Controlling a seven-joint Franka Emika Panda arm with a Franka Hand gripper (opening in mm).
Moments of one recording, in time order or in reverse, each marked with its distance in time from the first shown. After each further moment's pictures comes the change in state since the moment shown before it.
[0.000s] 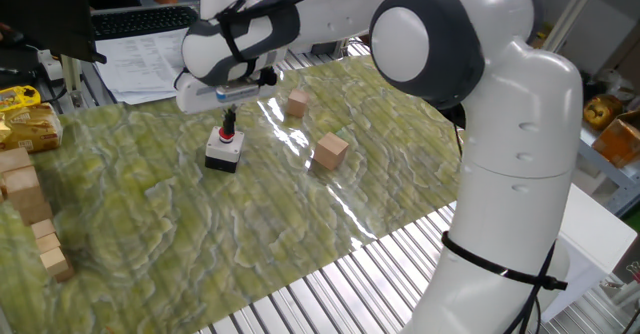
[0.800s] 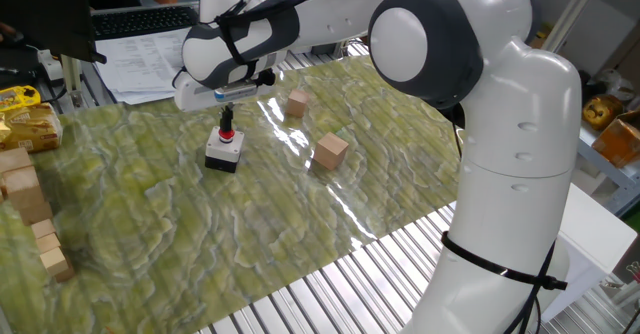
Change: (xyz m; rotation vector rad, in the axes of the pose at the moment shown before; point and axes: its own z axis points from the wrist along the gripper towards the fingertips) arm -0.011 0.002 0.001 -0.004 -0.055 -0.001
